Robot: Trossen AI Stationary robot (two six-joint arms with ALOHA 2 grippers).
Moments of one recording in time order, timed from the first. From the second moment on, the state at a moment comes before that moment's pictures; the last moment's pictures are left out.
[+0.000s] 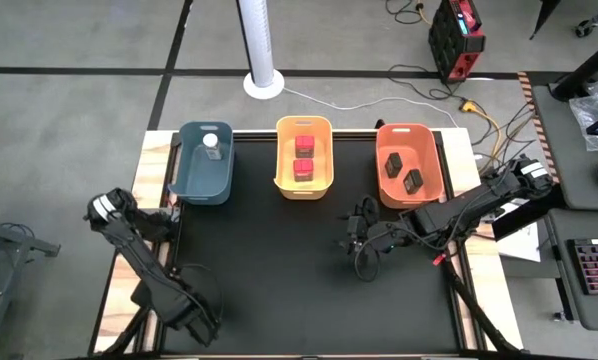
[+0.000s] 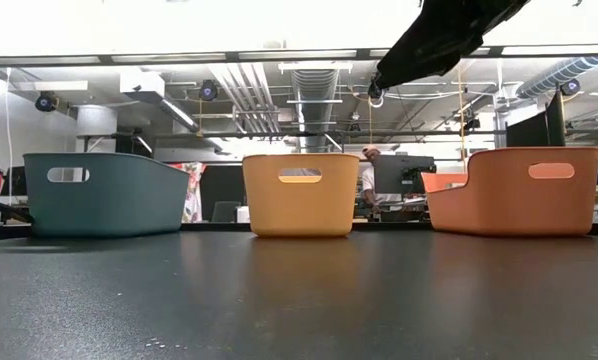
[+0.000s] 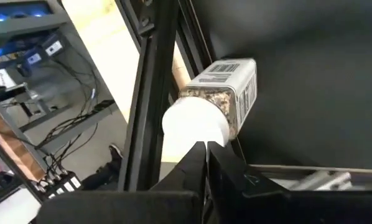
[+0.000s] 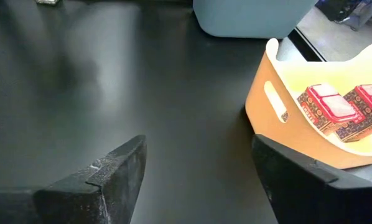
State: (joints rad) left arm -0.89 1.71 1.35 -1.50 0.46 -2.03; right arm 0.33 1.34 0.86 -0.17 0.50 0.18
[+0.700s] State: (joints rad) left arm -0.91 1.81 1.39 -1.52 0.44 -1.97; right arm 0.33 1.35 0.86 -0.16 0.50 0.18
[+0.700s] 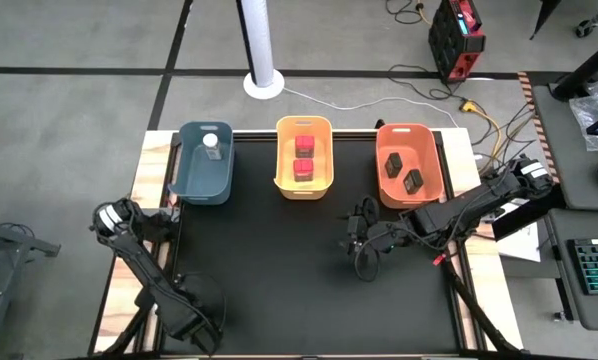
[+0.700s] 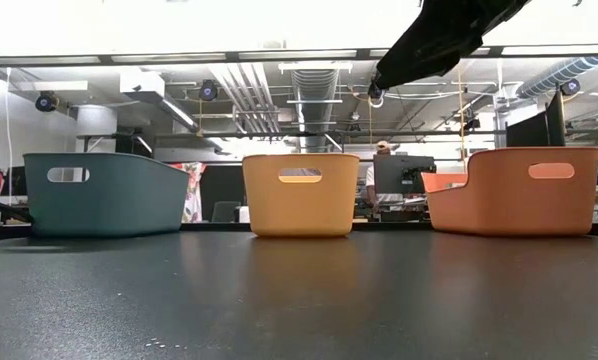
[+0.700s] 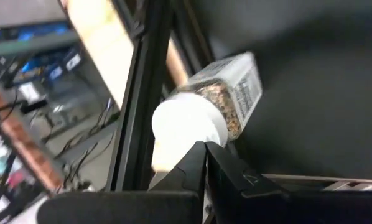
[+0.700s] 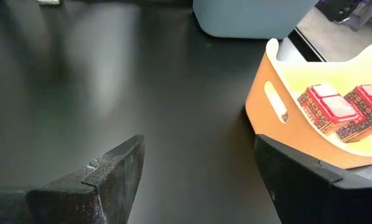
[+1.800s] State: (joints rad) left arm -0.99 1.64 1.50 -1.57 0.11 -1.92; right arm 0.33 1.35 0.86 -0.14 0.50 0.17
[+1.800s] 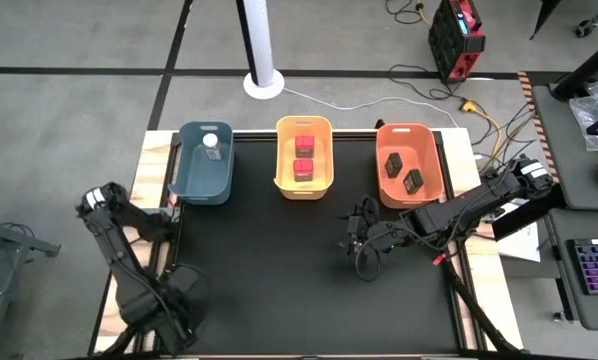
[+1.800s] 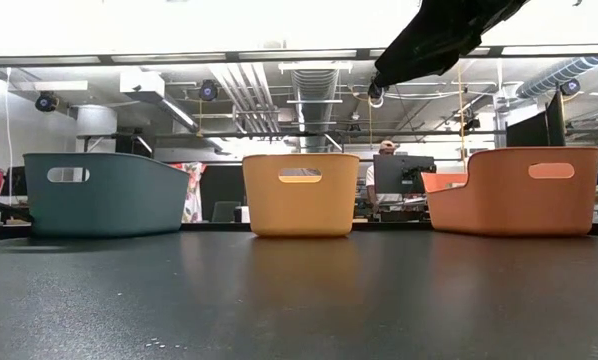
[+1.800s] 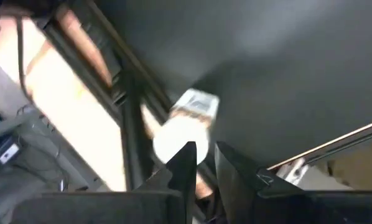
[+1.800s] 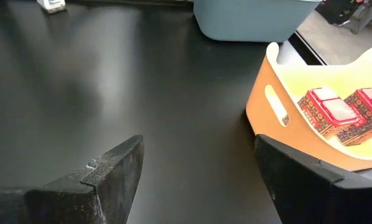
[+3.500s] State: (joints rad) left arm -1.09 1.58 1.25 -1.35 0.17 -2.06; right arm 0.33 1.35 0.86 -0.14 0.49 0.18
